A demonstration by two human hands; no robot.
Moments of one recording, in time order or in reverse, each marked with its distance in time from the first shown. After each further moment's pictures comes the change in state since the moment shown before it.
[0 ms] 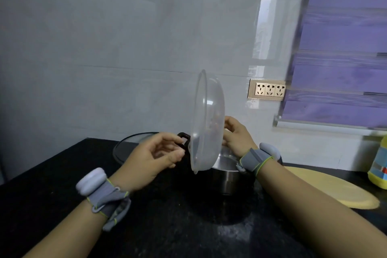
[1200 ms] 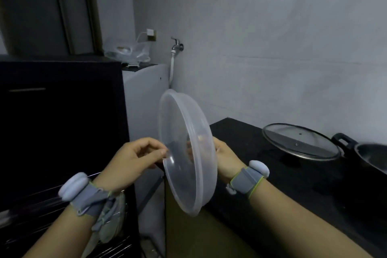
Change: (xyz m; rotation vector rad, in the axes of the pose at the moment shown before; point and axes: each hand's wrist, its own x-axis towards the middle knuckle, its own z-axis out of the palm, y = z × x) left_hand -0.281 0.045 -0.248 0.363 0.643 -0.271; right_hand -0.157 0.009 0.365 0.087 -0.862 0.130
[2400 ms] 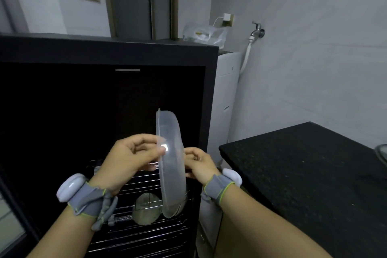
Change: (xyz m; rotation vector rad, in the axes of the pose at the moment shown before) left_hand -0.057 -0.036 -0.132 -0.104 0.367 -0.186; right_hand 0.105 0.089 0.207 0.122 -0.236 0.177
